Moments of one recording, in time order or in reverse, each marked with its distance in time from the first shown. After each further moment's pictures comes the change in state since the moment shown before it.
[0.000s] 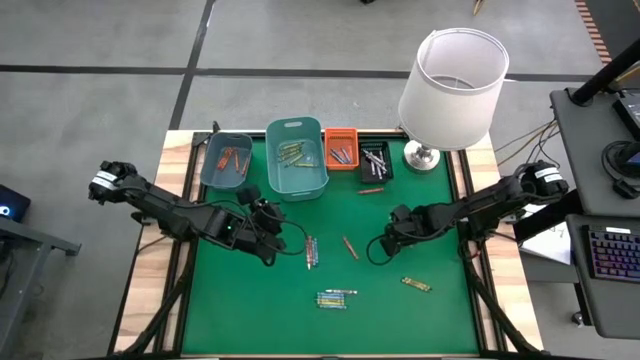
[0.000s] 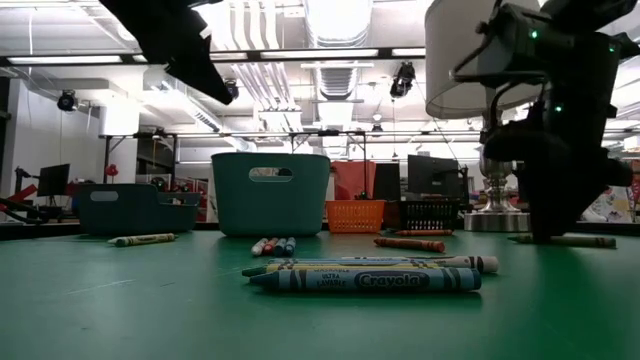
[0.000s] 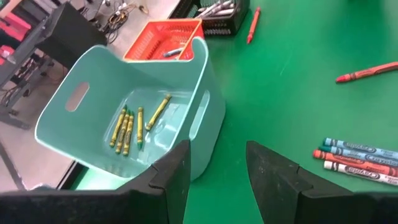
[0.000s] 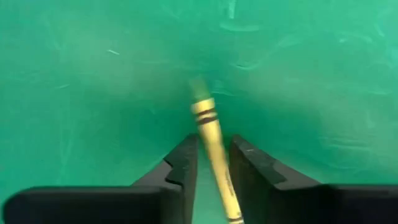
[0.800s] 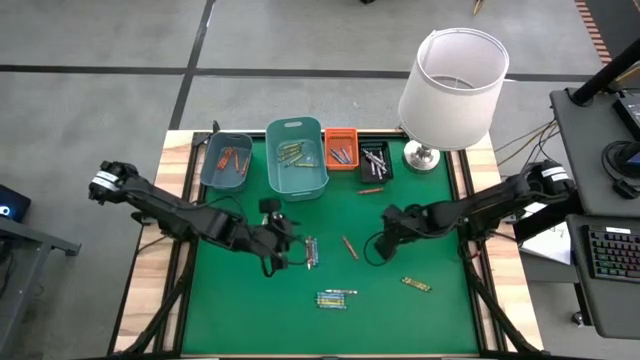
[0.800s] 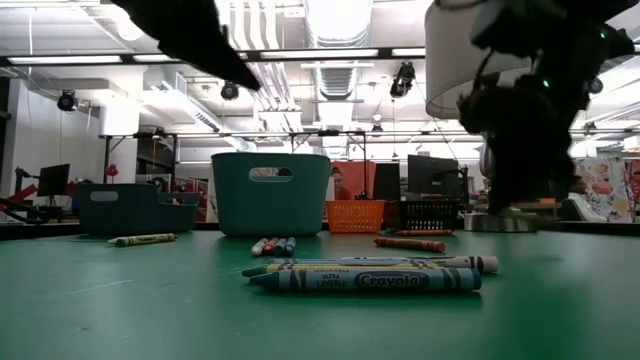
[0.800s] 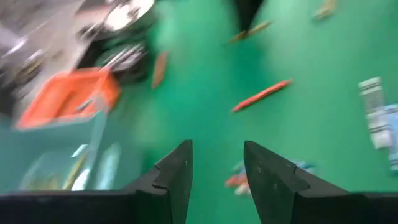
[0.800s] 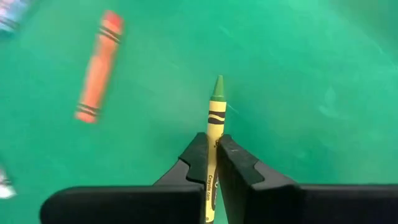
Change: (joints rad) left arm -0.001 0.000 -0.079 0.398 0.285 0.321; right arm 0.001 -0.073 -0.004 0.223 0.034 -0.286
